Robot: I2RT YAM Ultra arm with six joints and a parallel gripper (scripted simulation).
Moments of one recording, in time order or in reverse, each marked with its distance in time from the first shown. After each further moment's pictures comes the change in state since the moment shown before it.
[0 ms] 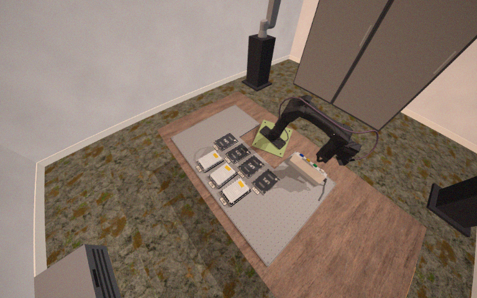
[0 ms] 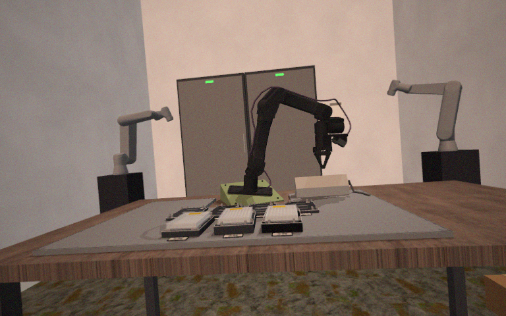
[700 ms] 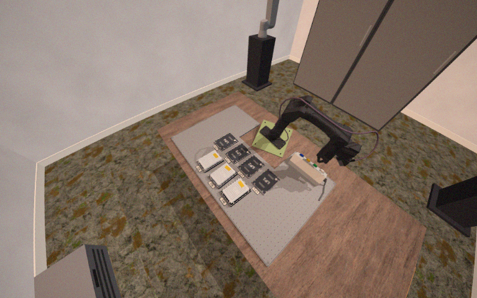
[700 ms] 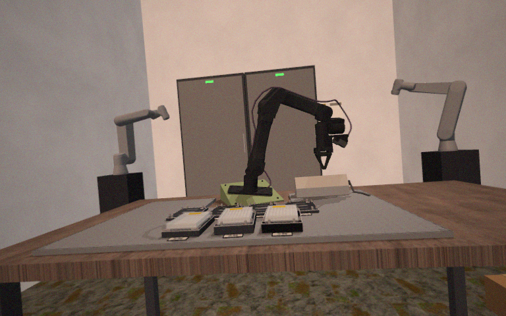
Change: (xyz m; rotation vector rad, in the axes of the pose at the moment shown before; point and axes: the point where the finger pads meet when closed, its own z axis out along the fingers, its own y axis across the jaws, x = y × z) arm -0.005 0.002 0.004 -0.003 -0.013 0.002
